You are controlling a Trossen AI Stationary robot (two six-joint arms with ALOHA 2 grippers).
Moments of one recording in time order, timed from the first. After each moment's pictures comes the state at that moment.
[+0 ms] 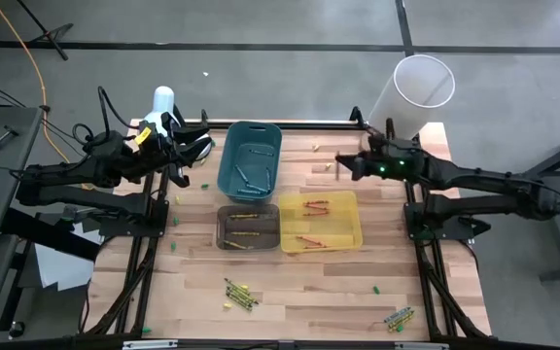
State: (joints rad) left arm 0.05 0.67 0.82 0.13 -0.30 -0.05; right arm -0.29 0.85 0.61 -0.03 0.09 0.78
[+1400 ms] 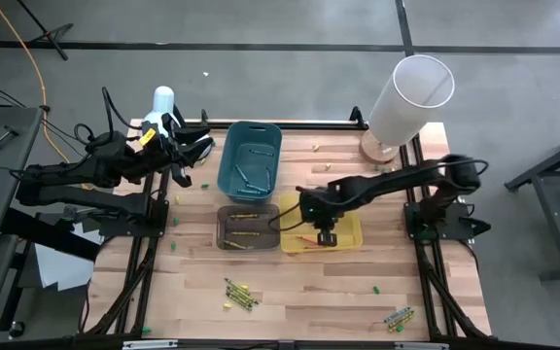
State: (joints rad) left arm 0.05 0.67 0.82 0.09 -0.33 -0.05; right arm 0.05 1.71 1.15 -0.70 -0.08 0.07
